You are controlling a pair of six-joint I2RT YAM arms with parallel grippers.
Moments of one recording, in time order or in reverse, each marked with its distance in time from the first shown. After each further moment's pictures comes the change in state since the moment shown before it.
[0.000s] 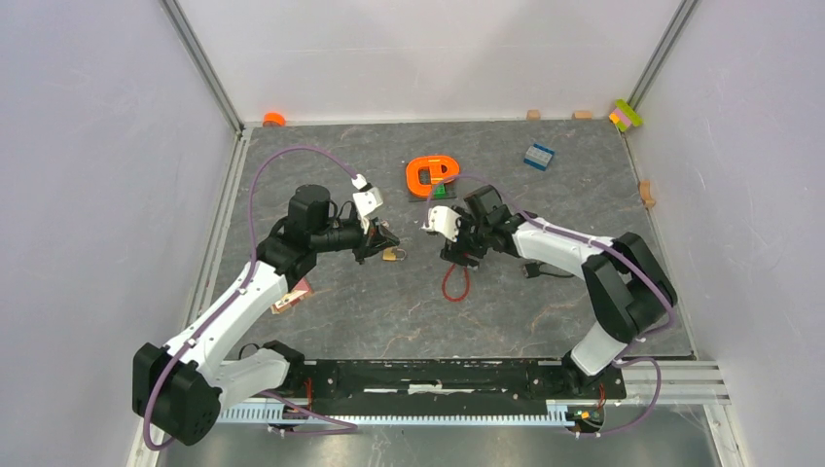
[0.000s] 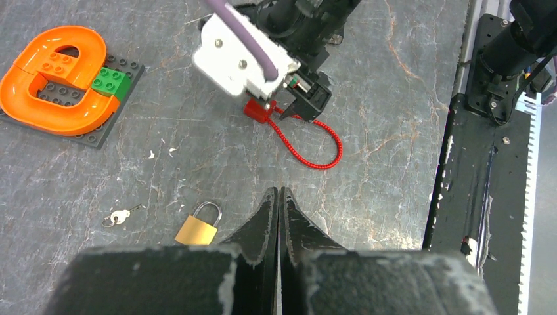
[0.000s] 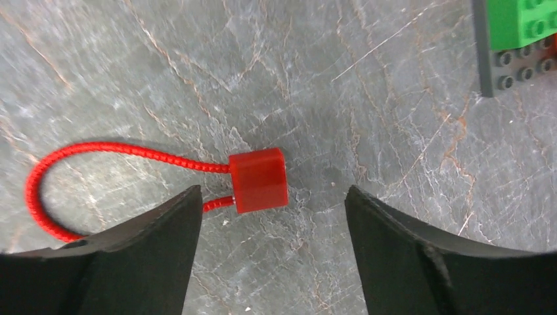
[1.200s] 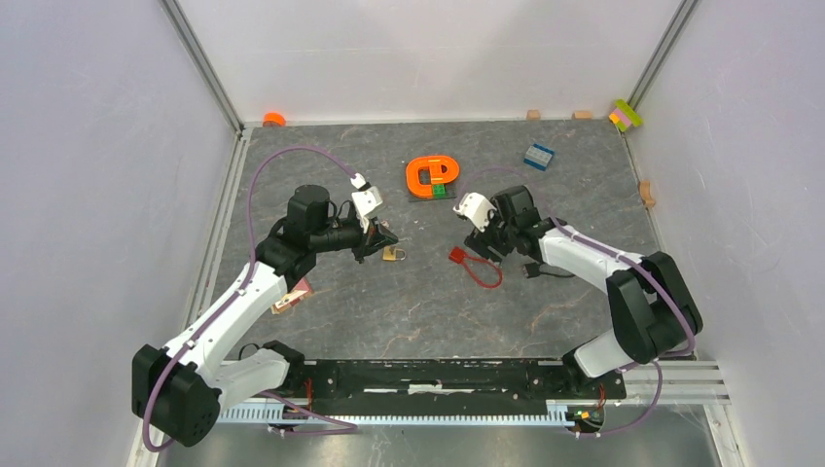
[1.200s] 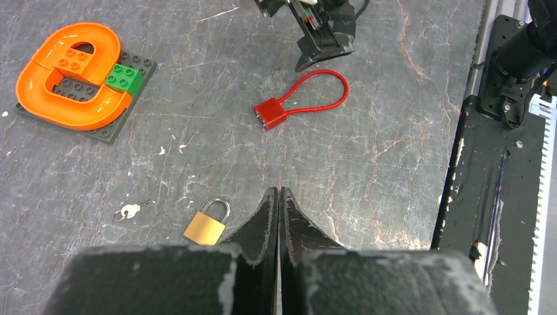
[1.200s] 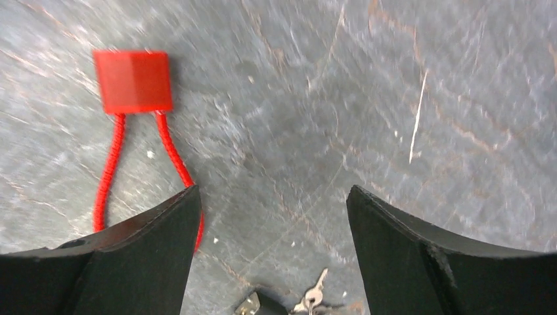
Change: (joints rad) left arm 0.000 -0.006 0.000 0.000 -0.034 0.000; right arm -0.131 -0.159 -0.145 0.048 0.148 0.179
